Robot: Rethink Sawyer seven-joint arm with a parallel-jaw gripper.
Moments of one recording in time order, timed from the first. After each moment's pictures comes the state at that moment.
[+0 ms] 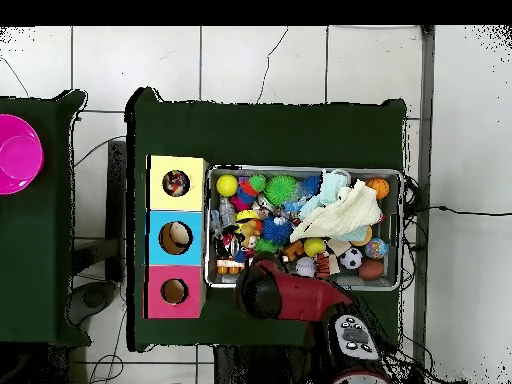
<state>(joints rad) -0.25 -0.56 -0.08 1.96 -0.18 0.00 1.53</state>
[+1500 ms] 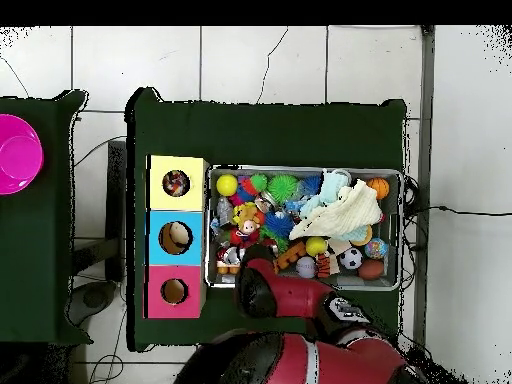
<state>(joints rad) -0.35 -0.37 0.03 1.93 -0.27 -0.40 1.53</state>
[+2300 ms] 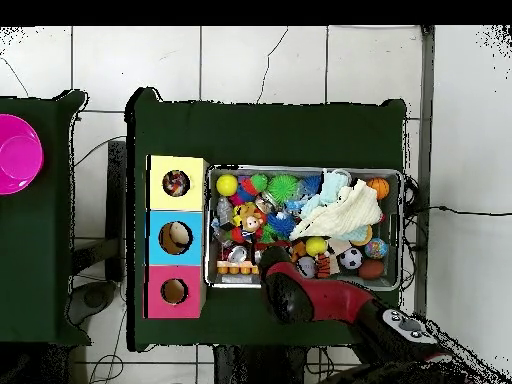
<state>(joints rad) -0.69 -0.44 0.29 2.00 -0.48 -0.29 1.53</state>
